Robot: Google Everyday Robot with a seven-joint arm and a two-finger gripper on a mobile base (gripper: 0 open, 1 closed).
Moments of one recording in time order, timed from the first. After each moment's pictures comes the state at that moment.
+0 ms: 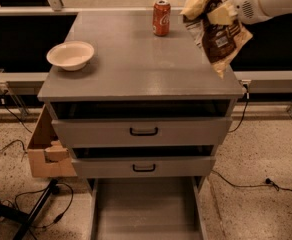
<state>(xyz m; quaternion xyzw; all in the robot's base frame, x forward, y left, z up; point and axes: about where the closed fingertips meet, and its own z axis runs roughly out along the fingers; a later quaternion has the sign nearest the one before) 0.701 -0.214 1.012 -0.34 0.79 0.03 0.50</state>
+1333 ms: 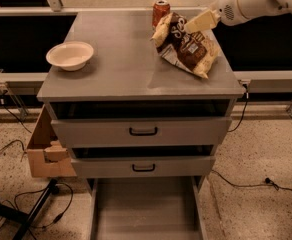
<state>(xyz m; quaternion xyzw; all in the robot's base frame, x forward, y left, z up) 0.754 -0.191 0.984 -0.36 0.79 0.06 0.50</state>
